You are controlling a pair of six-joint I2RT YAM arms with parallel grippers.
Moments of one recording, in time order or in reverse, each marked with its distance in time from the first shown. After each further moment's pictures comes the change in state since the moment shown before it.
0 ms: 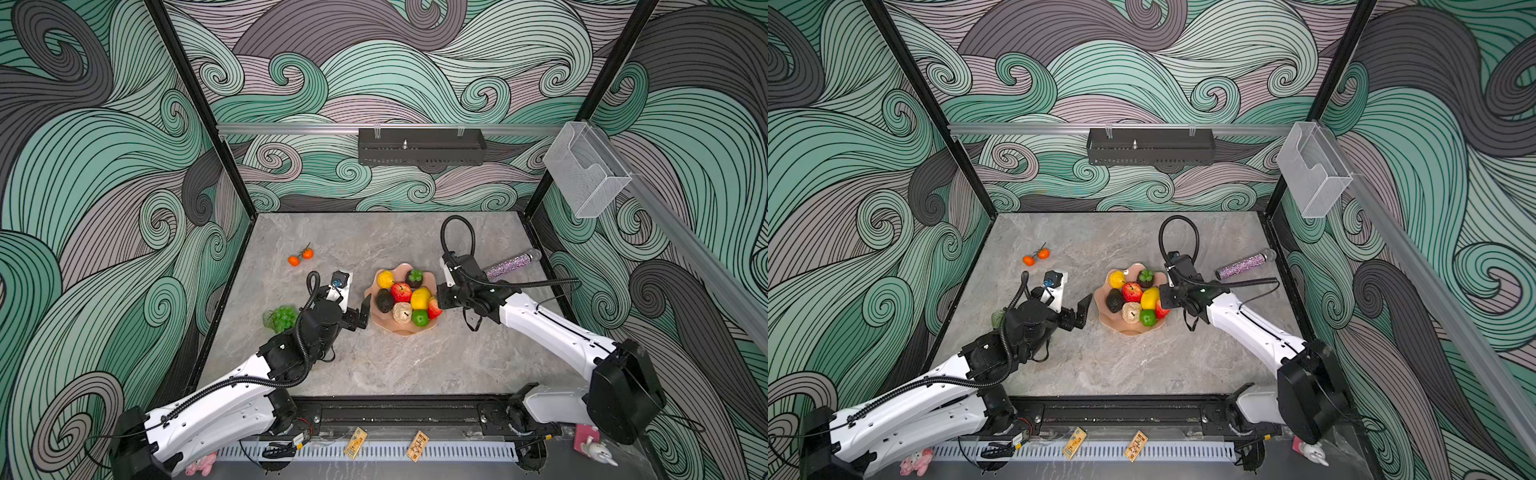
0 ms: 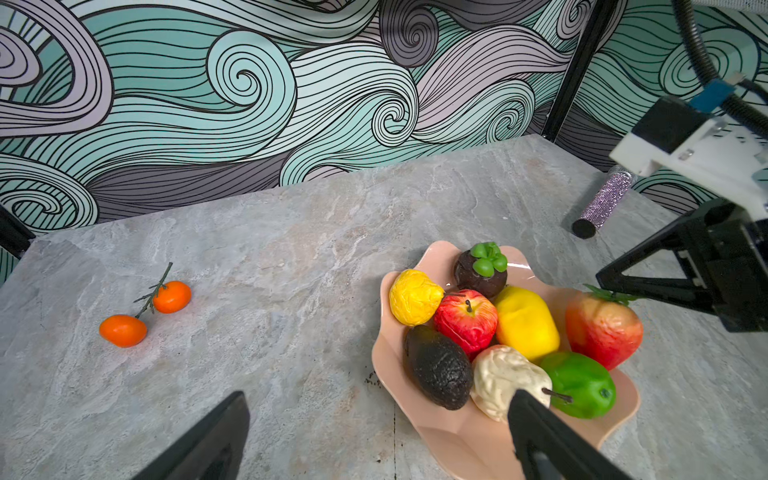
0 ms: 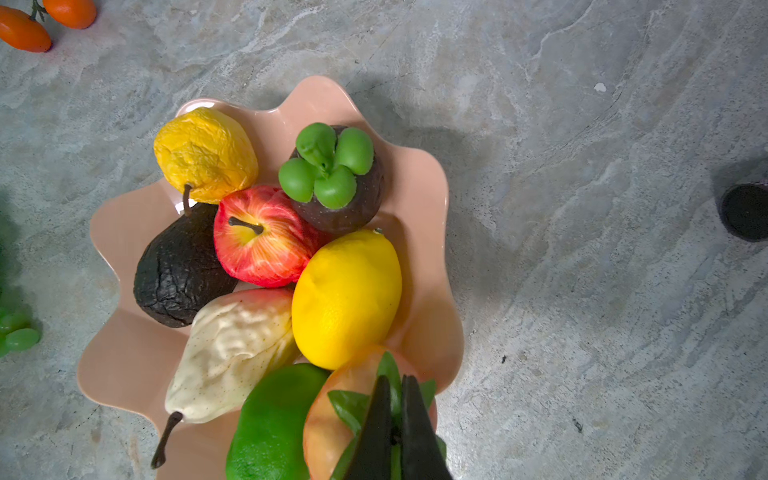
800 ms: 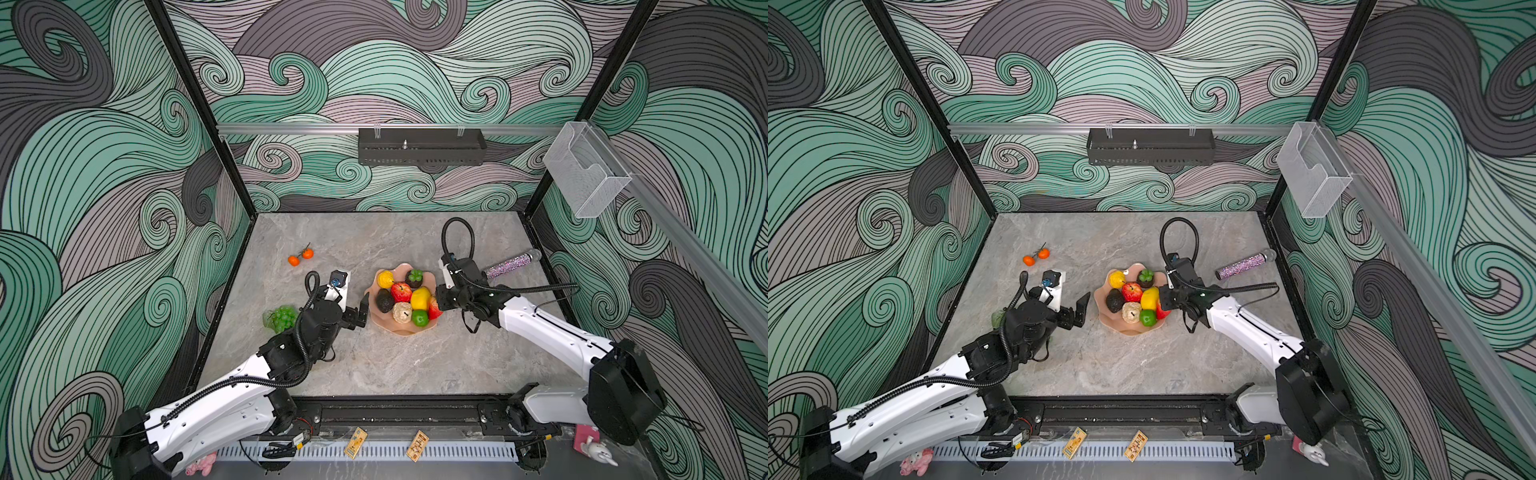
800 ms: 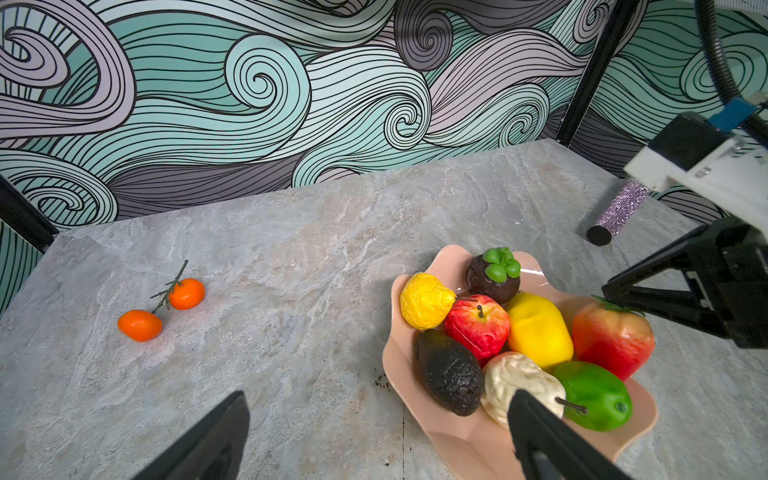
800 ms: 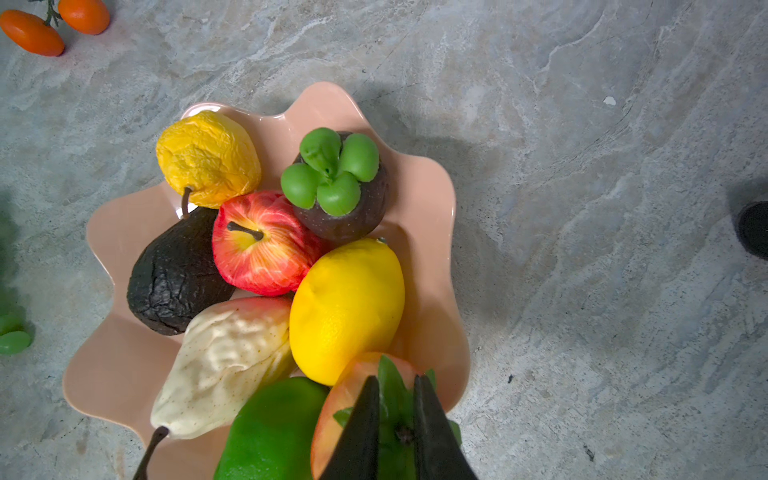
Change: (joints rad) left arm 0.001 0.000 0.000 0.000 -0.039 -0.007; right arm 0.000 -0.008 -0.053 0.087 -0.004 -0.012
